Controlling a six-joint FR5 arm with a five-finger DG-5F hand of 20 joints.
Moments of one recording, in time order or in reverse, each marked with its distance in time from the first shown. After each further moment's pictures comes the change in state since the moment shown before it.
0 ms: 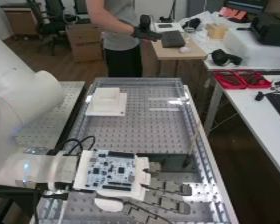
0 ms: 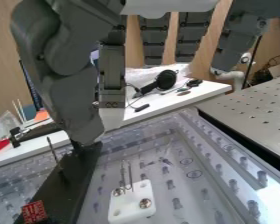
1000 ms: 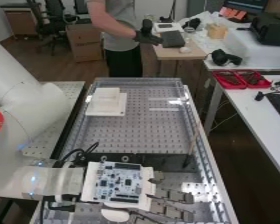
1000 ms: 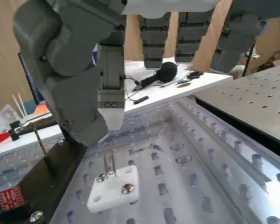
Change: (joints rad) arm -0.013 -0.065 0.057 -0.017 -0.034 -0.009
